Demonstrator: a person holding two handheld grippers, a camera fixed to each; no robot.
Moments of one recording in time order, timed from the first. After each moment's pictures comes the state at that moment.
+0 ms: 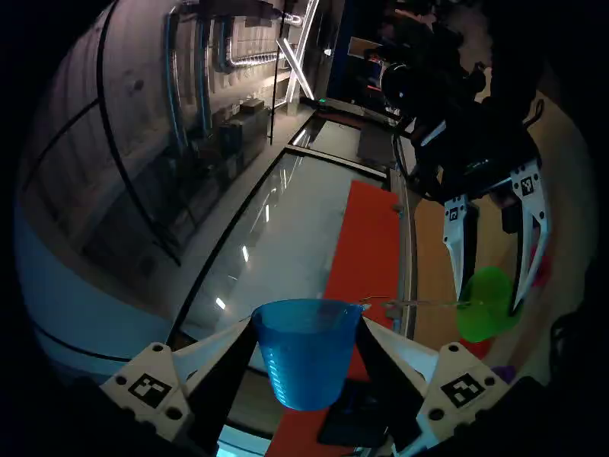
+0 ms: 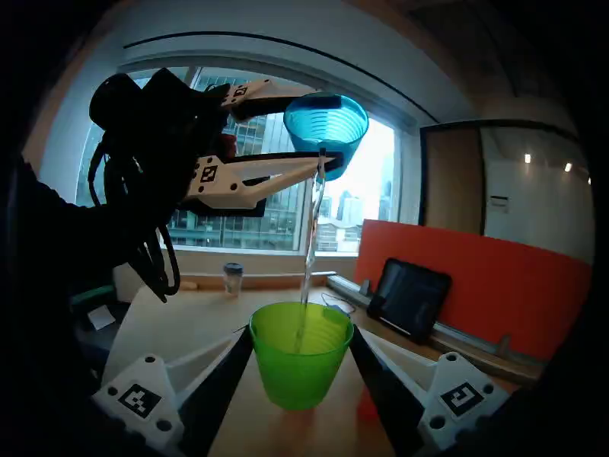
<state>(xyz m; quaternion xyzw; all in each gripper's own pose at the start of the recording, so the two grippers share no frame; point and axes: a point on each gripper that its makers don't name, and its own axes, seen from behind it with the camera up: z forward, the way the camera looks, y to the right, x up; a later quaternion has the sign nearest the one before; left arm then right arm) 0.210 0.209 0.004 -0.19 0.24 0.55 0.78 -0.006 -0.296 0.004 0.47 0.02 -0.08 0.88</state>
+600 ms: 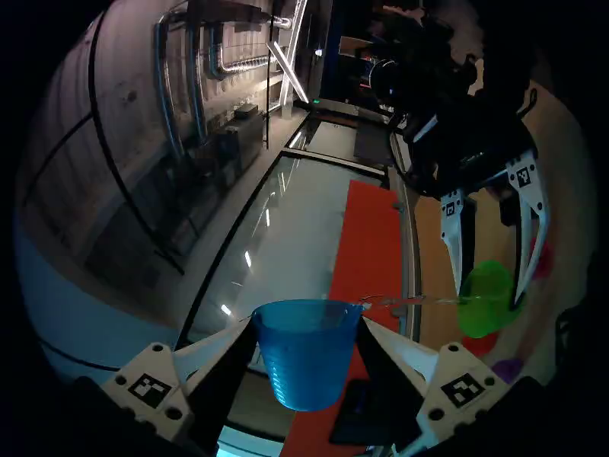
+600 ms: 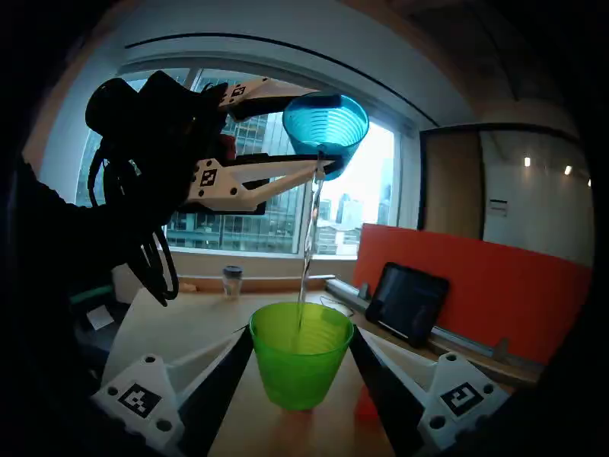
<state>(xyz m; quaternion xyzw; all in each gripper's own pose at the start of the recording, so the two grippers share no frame) 0.213 0.214 0.001 -0.18 0.25 0.57 0.76 0.000 -0.295 0.003 0.47 0.02 -0.08 0.88</state>
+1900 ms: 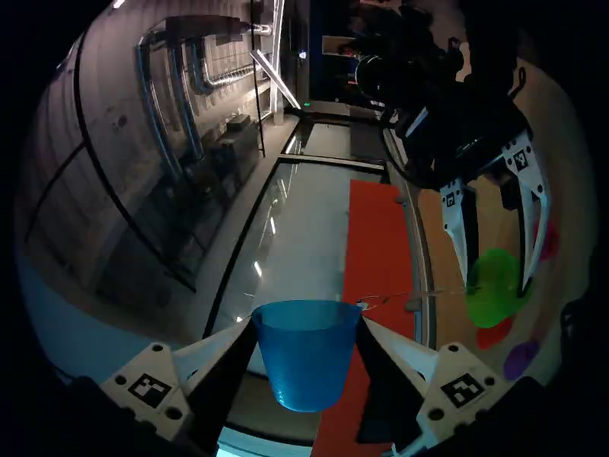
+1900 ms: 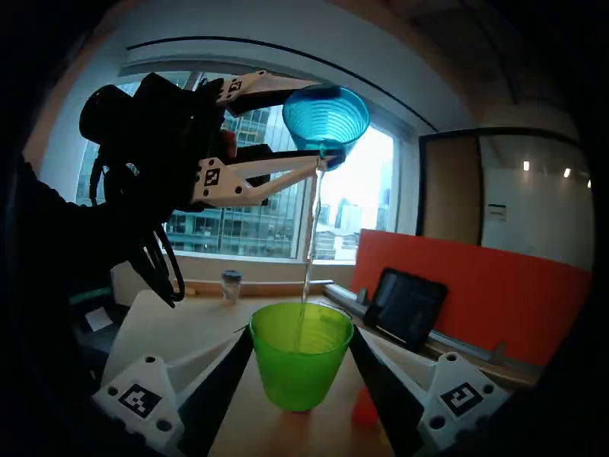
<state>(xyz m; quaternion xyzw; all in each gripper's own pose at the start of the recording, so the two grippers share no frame) 0.229 0.225 -0.007 -0.16 0.27 0.61 0.72 0.006 -0.291 -0.001 0.47 0.03 -0.08 0.88</state>
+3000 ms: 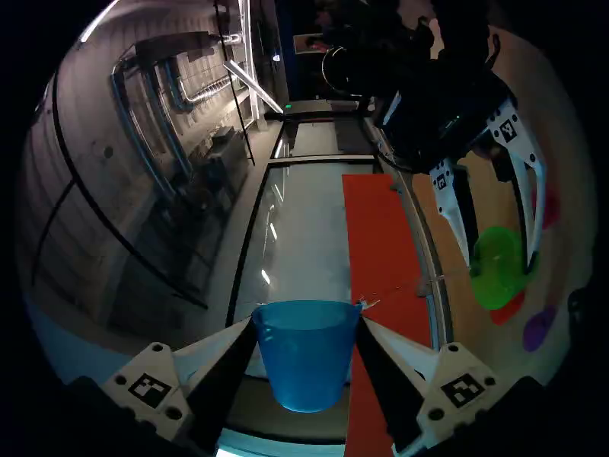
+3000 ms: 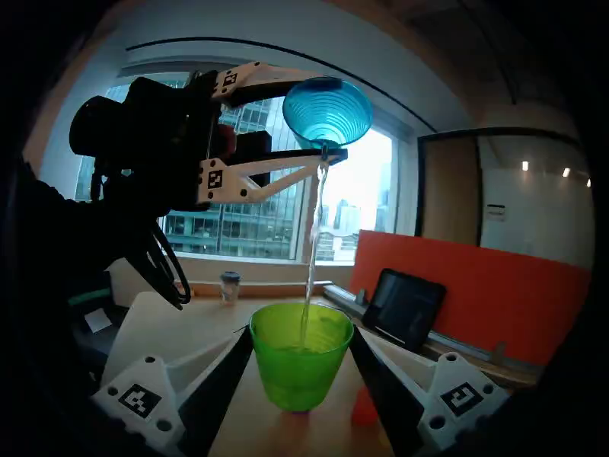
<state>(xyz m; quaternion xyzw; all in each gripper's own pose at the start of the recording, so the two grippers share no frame) 0.238 0.232 -0.010 -0.14 0.28 0.67 0.67 0.007 -0.287 0.001 0.47 0.04 -0.07 0.88</state>
